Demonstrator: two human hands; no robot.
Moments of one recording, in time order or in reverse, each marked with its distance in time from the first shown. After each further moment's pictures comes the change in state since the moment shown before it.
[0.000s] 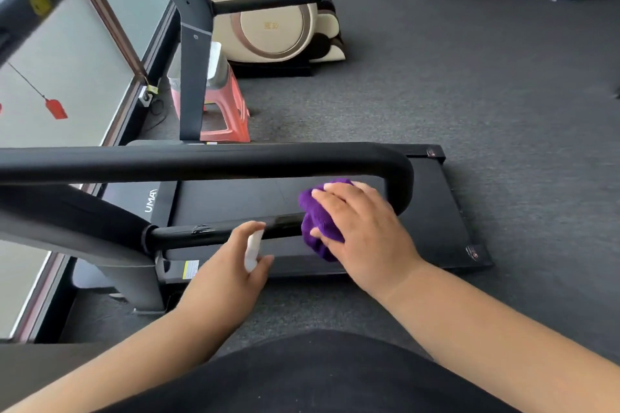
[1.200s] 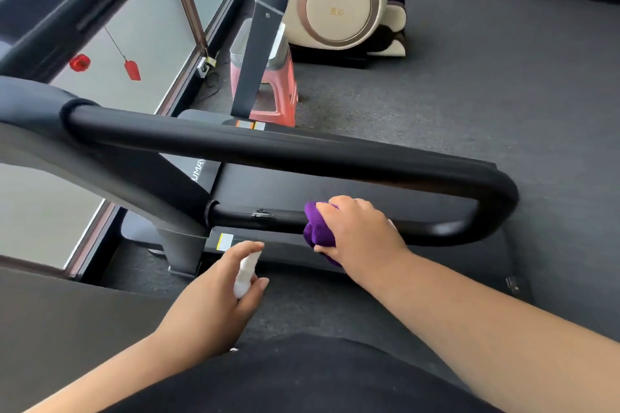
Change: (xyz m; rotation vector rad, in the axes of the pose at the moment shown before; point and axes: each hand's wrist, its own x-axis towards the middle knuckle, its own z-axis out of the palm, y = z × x) left_hand -0.038 -0.077 -0.036 -0.003 0.048 -0.036; right_hand 0.056 -0.057 0.058 -0.125 -0.535 -0.030
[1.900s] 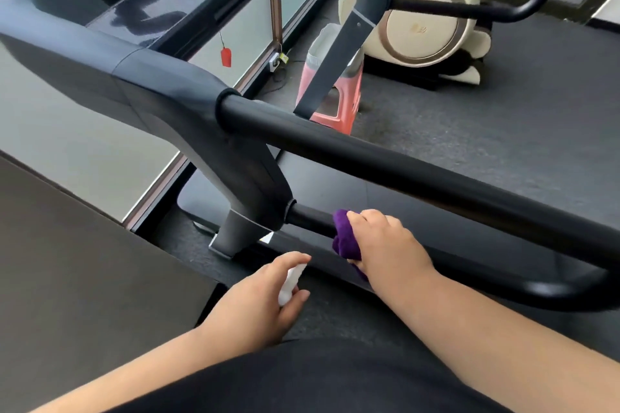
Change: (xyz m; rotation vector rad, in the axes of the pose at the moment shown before) left_hand -0.015 -0.043 -0.021 -0.012 -0.005 -0.040; right_hand 0.042 -0.067 0.013 -0.101 -0.090 -0.079
